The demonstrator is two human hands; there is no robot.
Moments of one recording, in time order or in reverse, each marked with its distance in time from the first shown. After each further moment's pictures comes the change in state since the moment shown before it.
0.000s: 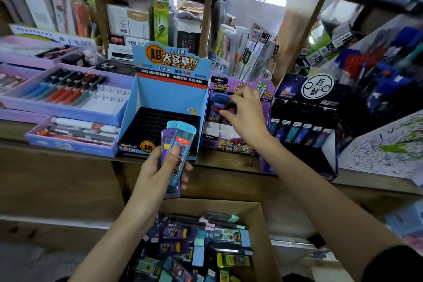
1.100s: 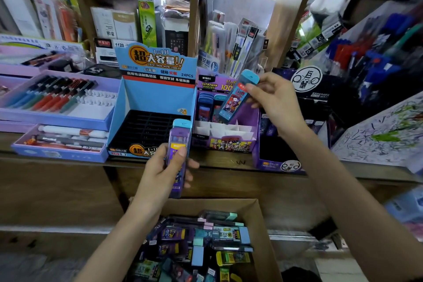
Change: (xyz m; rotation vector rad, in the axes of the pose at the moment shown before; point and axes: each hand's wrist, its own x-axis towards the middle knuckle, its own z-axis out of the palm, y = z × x) left_hand 0.010 -0.002 0.019 0.091 -0.070 0.021; right_hand -0.014 0.014 -0.078 0.809 0.030 0.313
